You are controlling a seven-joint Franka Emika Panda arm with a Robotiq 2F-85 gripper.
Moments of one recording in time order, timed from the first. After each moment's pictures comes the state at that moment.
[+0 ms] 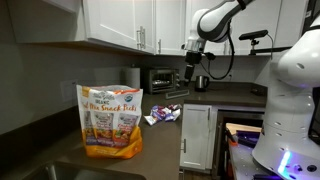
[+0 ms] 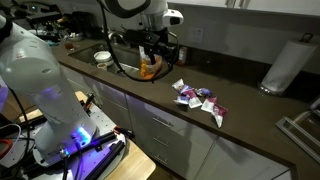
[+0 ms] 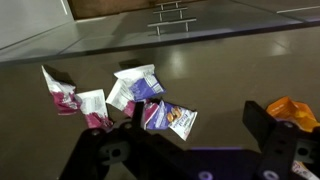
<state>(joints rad) -0.13 -0.56 -0.33 -2.77 -0.18 2.40 -0.35</state>
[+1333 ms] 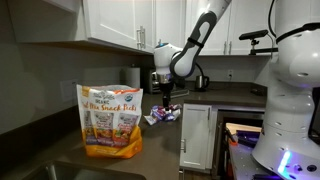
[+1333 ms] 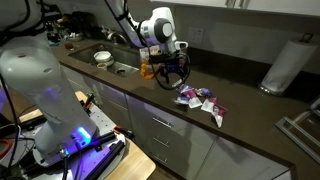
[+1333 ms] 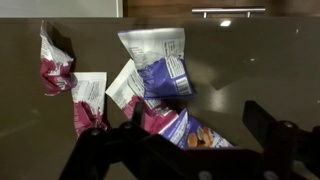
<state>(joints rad) -0.12 0.13 -0.16 -2.46 -0.60 2.60 0.06</state>
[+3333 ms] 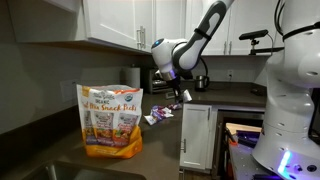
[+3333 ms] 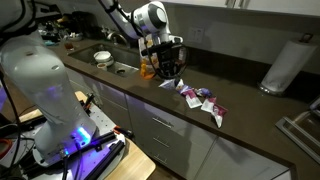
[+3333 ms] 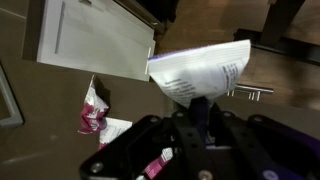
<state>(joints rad) 0.01 -0.02 -0.22 -2.50 -0.74 2.22 0.05</state>
